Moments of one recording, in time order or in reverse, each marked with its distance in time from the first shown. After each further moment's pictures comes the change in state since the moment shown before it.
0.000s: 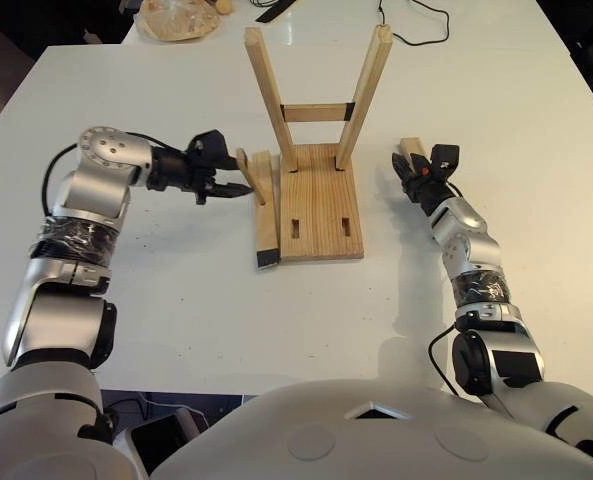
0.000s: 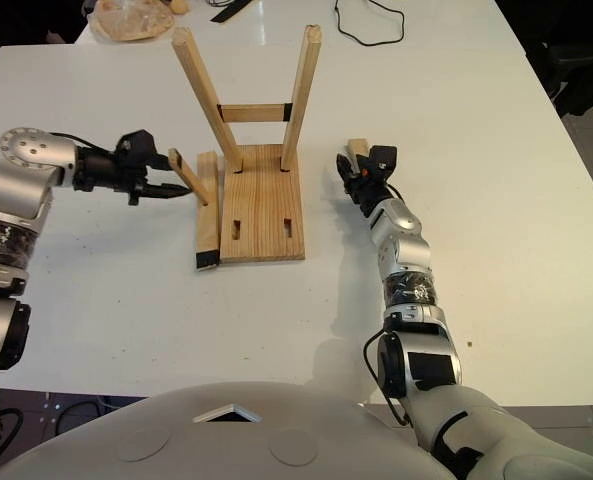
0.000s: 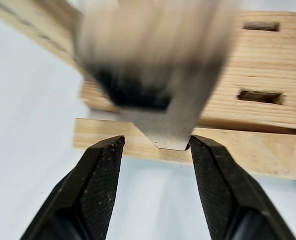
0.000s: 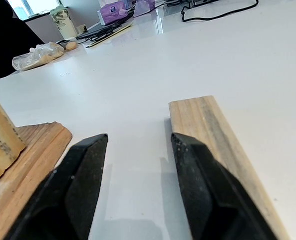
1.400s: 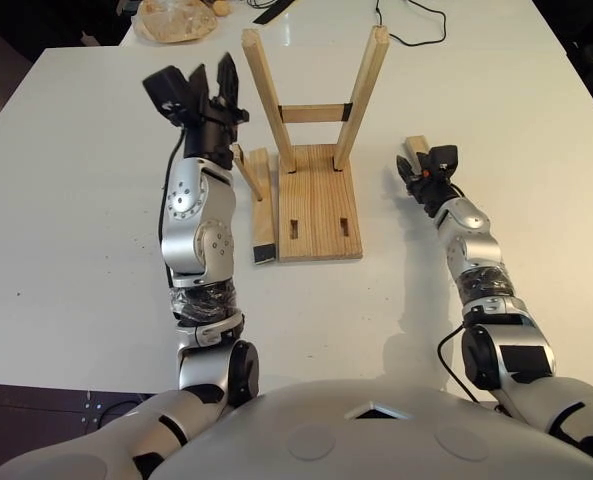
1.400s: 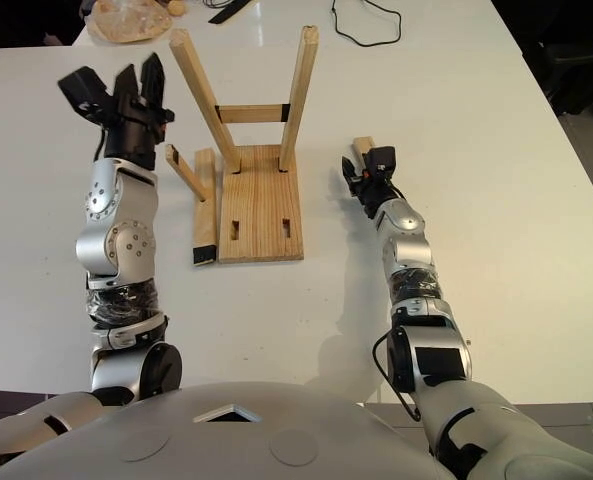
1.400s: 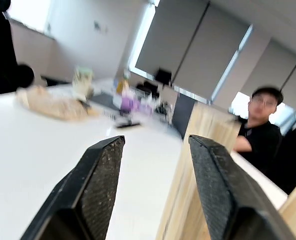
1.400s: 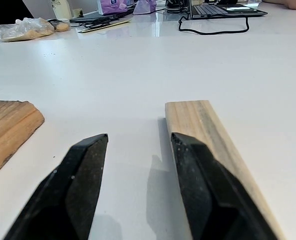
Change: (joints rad) left arm 0.199 -0.844 0.369 -0.470 -0.242 0.215 1.260; right arm -0.033 -0.045 0.075 0.155 -0.118 -0.158 -0.010
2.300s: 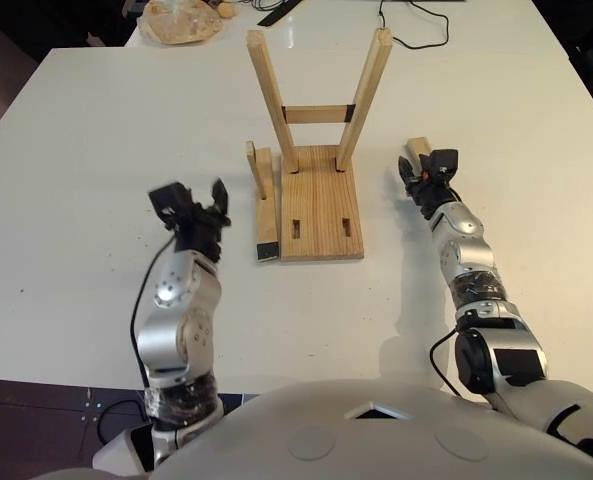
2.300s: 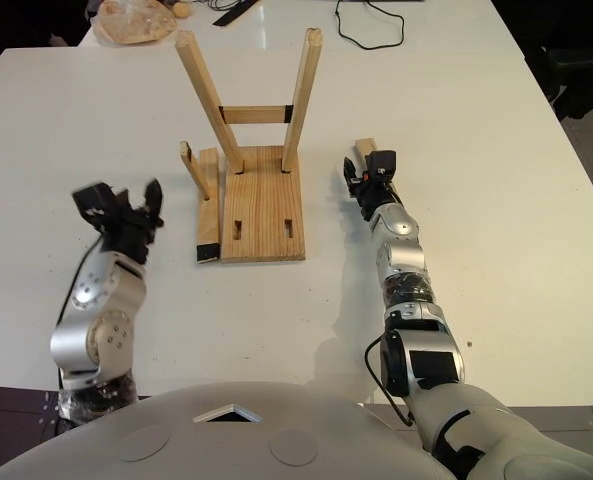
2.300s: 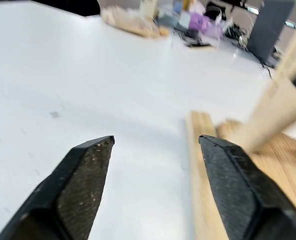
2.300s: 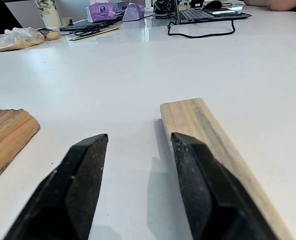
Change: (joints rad) left arm 0.569 0.005 -0.122 -0.426 0.072 0.197 0.120; right arm 0.014 0.015 -0.024 0.009 -0.002 -0.026 -0.066
